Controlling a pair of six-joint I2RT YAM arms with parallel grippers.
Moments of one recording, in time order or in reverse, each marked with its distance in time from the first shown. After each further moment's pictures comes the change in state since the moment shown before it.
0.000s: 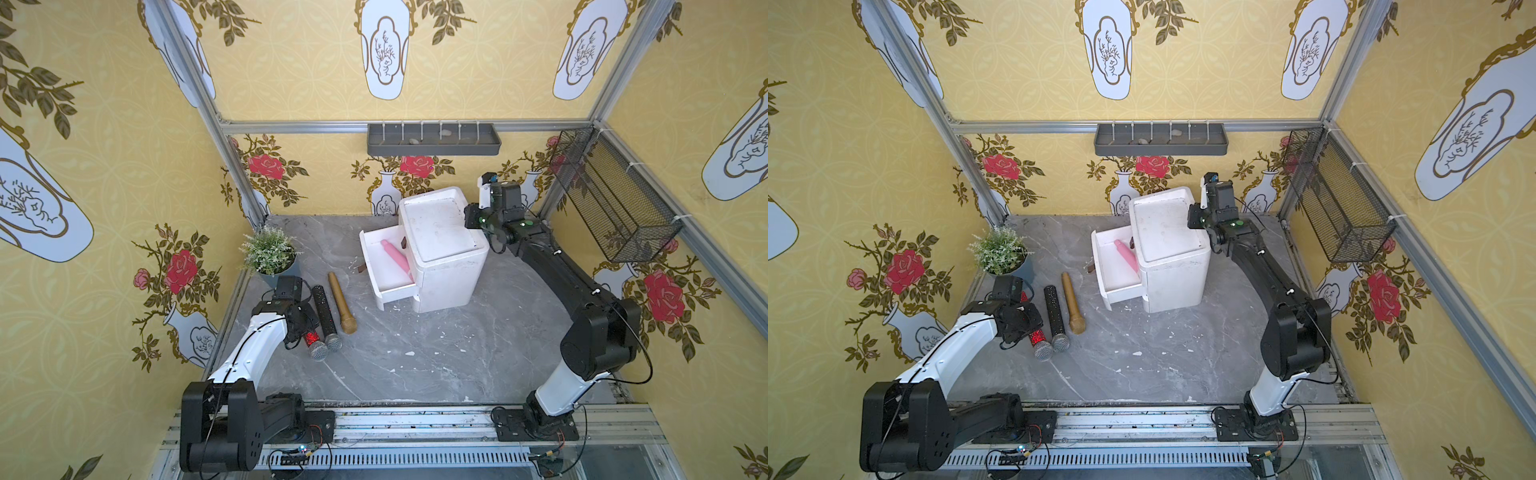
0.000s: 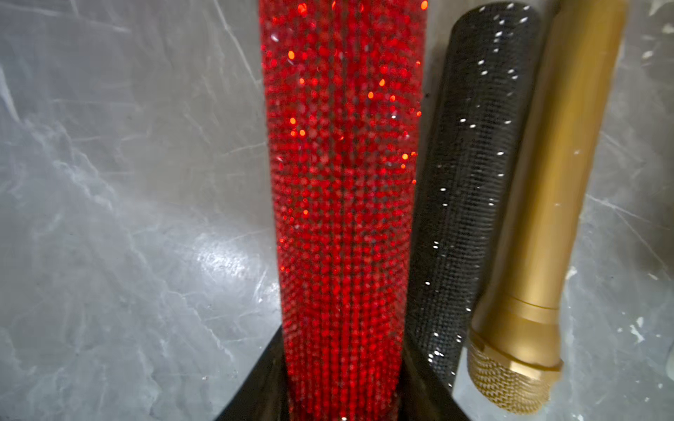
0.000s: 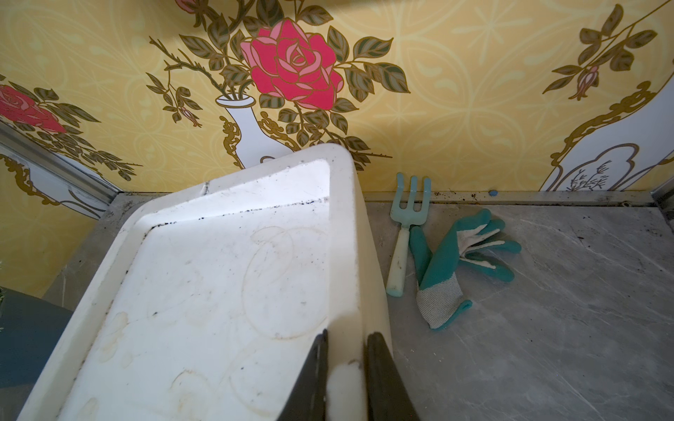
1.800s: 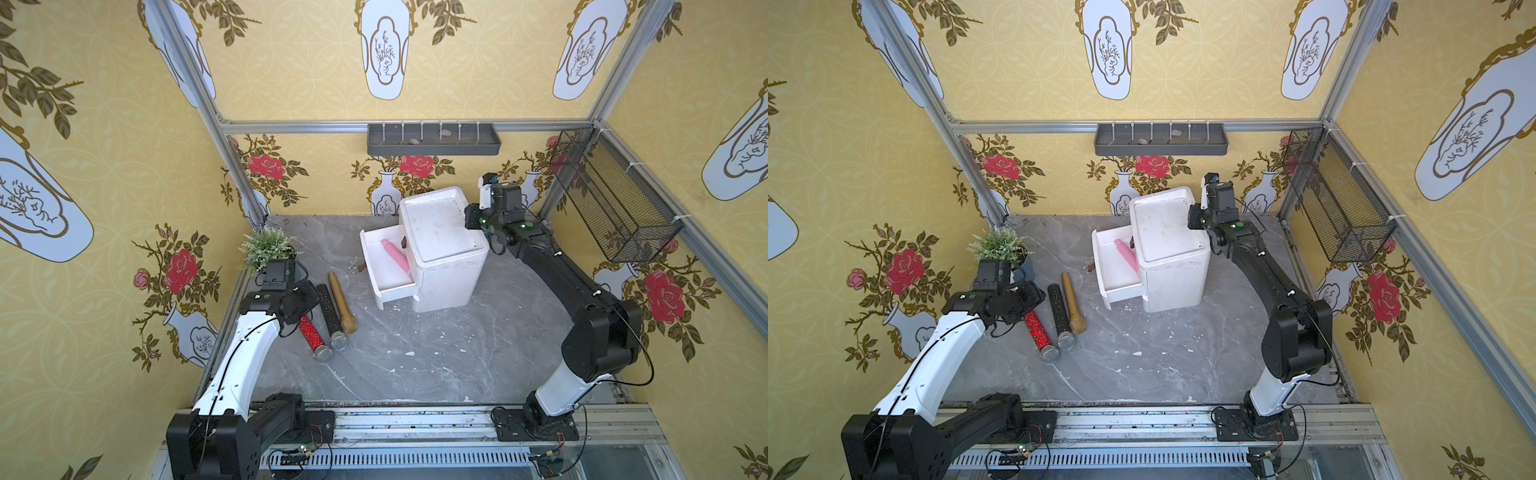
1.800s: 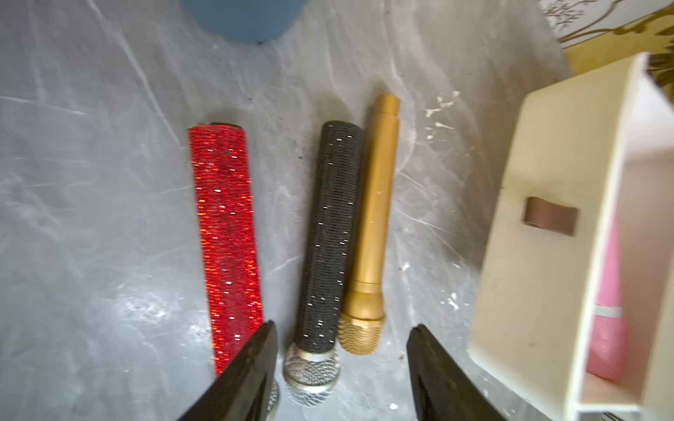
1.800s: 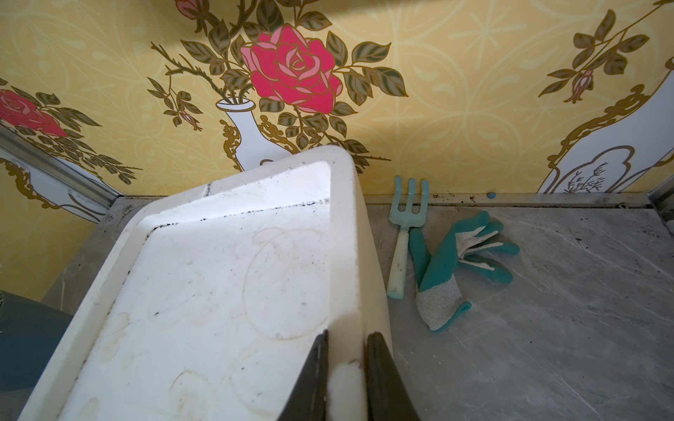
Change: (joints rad) left arm -0.064 -0.103 0.233 -0.058 0.136 -0.151; right arm 0.000 -0.024 -0.019 0.018 0.007 0.002
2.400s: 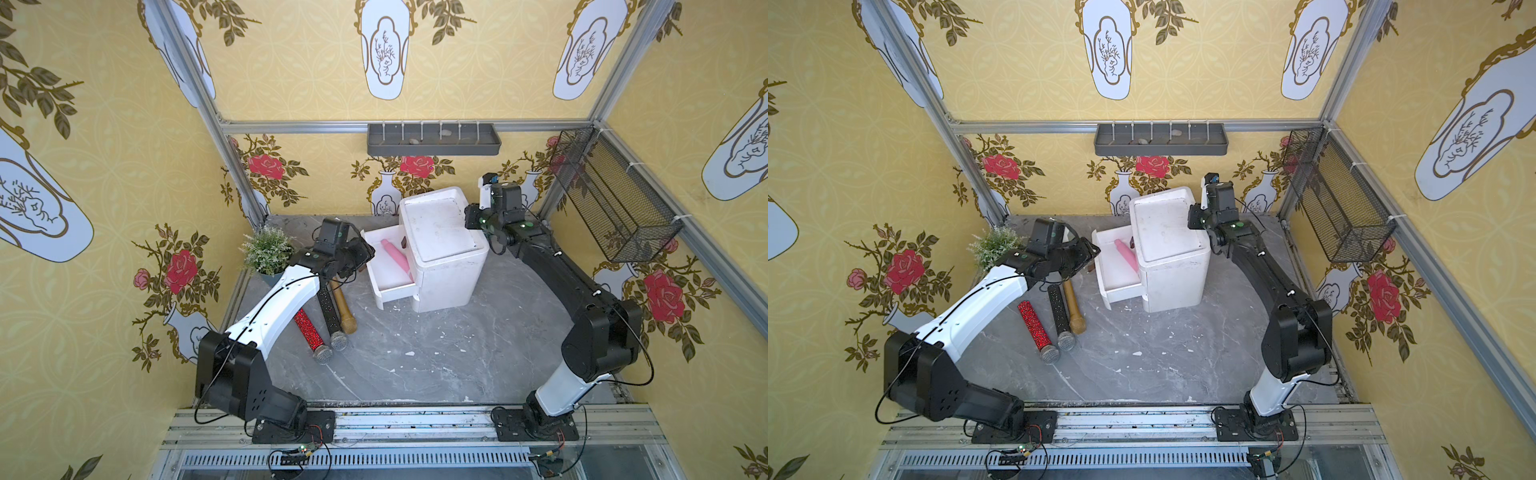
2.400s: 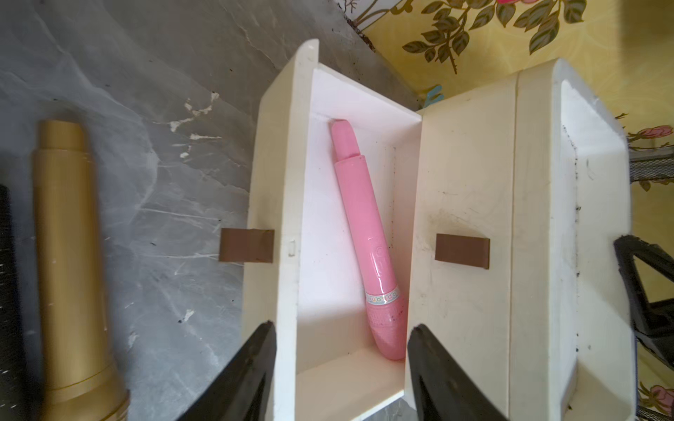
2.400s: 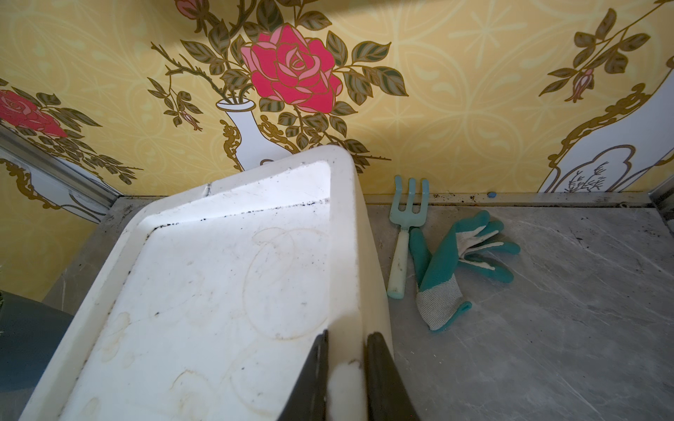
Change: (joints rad) left arm -0.328 0.425 0.383 0.261 0.031 -0.184; right arm 0.000 0.000 0.002 -0.001 -0.002 0.002
